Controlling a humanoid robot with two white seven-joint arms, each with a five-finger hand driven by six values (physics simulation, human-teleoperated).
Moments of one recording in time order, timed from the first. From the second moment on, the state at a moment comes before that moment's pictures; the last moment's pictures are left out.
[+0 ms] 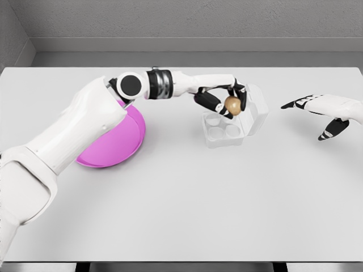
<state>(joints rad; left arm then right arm) -1.05 0.13 -1.01 -0.90 0.22 -0.34 -0.61 -0.62 -0.89 0.57 -1.24 0.29 -0.47 0.61</state>
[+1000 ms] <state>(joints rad) -0.96 0.03 -0.87 -0.72 0.38 -0.33 -0.61 -0.62 -0.89 0.58 -1.25 0.29 -0.47 0.61</state>
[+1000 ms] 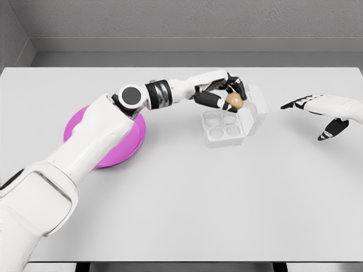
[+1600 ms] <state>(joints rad) -0.93 0.00 -0.81 -0.63 0.42 -0.33 -0.61 -0.62 -0.89 0.58 -1.25 0.29 -0.47 0.61</state>
